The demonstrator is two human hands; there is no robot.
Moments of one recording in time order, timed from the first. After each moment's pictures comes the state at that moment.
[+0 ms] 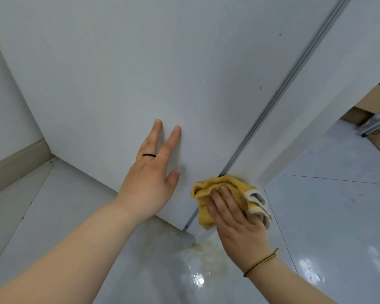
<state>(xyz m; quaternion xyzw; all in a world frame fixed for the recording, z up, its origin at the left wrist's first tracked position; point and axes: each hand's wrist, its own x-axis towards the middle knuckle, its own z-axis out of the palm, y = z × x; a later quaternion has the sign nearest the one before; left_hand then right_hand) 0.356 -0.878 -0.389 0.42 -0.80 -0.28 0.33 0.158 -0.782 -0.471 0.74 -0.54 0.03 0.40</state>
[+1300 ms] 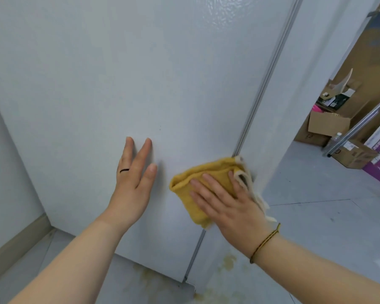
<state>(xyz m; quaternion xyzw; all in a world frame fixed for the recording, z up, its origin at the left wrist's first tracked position) 0.372 -0.911 -0.275 0.36 -0.72 -0.37 0.46 0.175 -0.826 -0.299 0.70 -0.46 -0.05 0.54</state>
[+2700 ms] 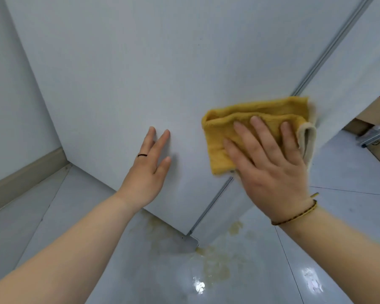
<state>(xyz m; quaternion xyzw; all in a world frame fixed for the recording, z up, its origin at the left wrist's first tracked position) 0.378 -0.899 -0.371 0.43 -0.71 -0.41 0.37 0.177 -0.830 -0.313 0.72 -0.46 0.06 0.52</state>
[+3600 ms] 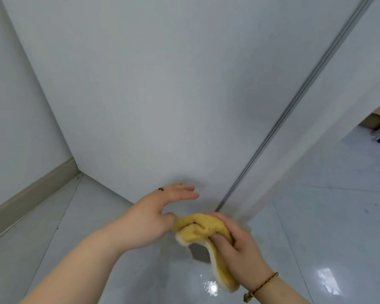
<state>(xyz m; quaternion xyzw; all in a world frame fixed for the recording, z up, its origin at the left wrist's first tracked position) 0.394 -0.864 -0.353 0.32 -0.78 -0.49 0.22 0.223 -0.770 -0.372 0.58 -0.62 0.40 -0.35</state>
